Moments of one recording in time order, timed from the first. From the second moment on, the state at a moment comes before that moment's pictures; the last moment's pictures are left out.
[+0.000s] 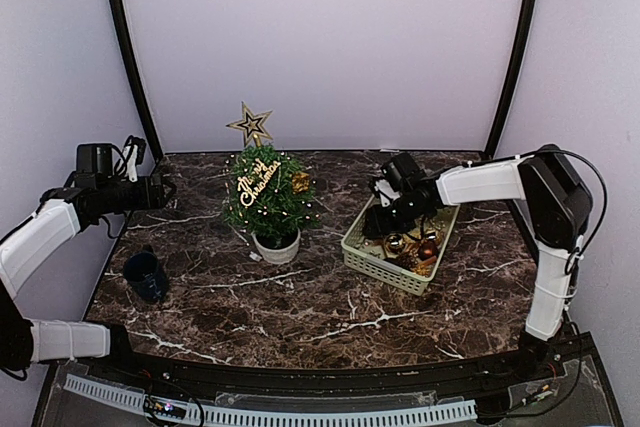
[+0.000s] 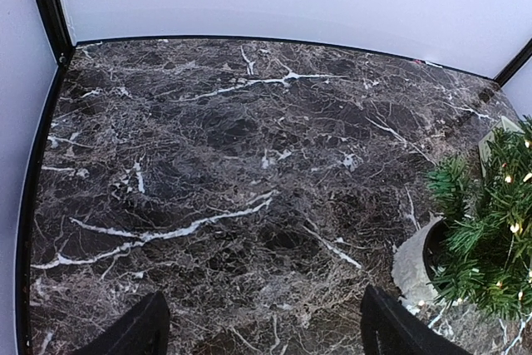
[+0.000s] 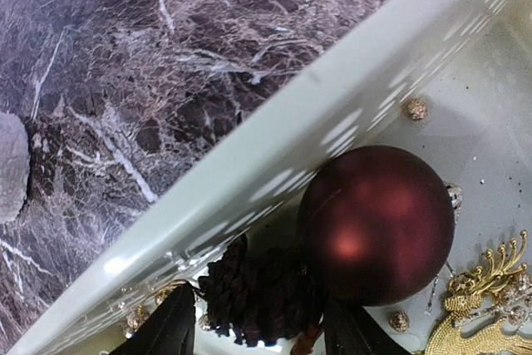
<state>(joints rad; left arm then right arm) 0.03 1.06 0.80 -0.33 0.28 -0.08 0.61 1.93 1.26 -0.35 -0.13 0.31</state>
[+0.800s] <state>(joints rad) 0.03 1.06 0.77 -0.28 0.55 -0.06 0.60 1.74 1.16 -0.29 -0.09 0.35</state>
